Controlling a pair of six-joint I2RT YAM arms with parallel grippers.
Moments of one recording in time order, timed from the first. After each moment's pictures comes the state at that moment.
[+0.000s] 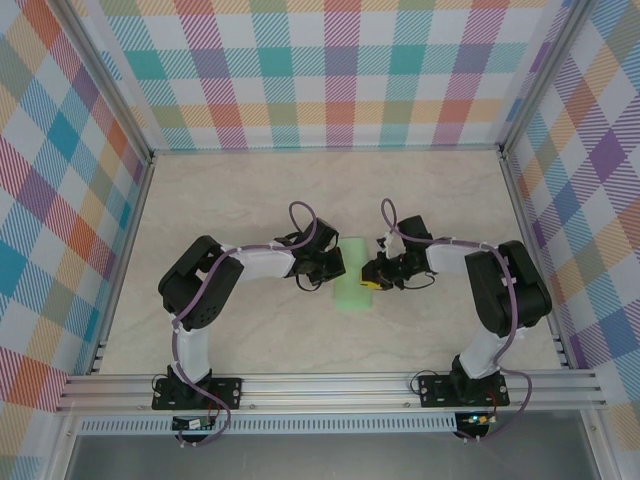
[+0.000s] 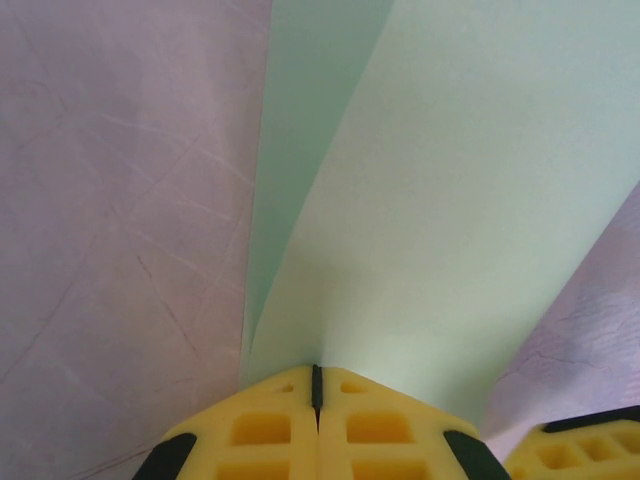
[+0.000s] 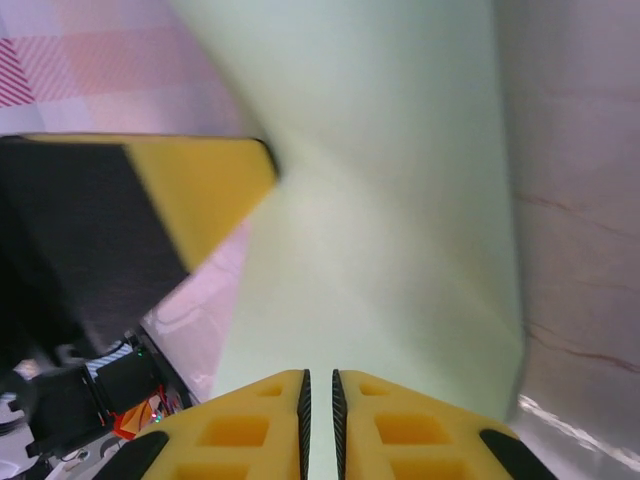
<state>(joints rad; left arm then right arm) -0.74 1.94 1.12 -0.16 0.22 -1.00 0.34 1.72 0.79 -0.28 -0.81 0.56</state>
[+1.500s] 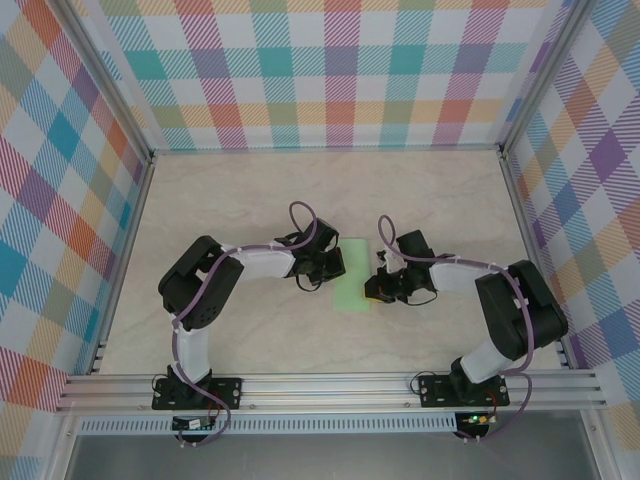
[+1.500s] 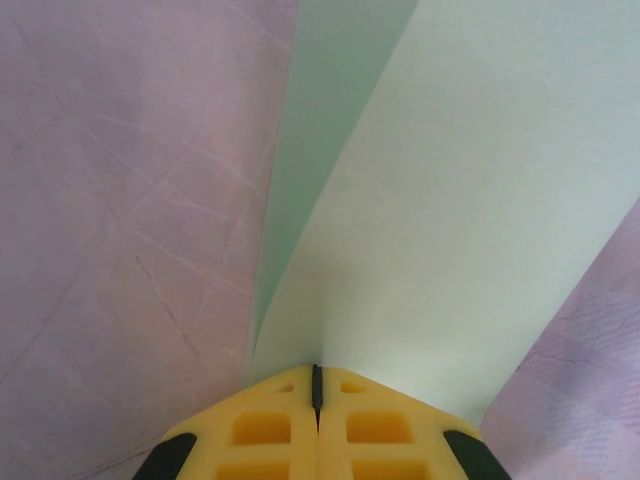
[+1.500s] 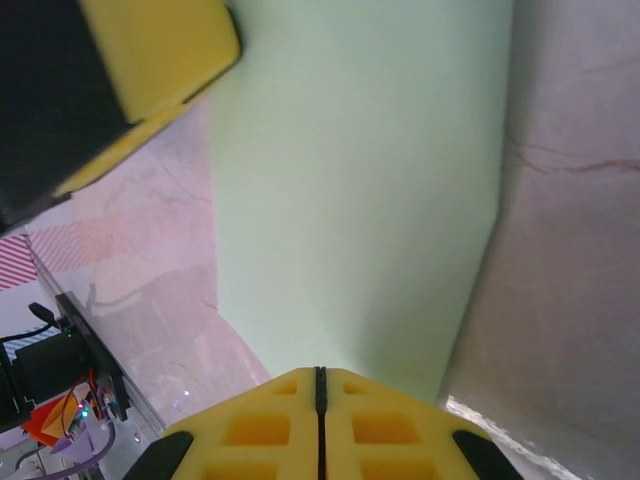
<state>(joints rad) -0.74 1.94 1.12 -0.16 0.22 -0.99 0.40 1.56 0.65 -0.24 -0.70 0.53</state>
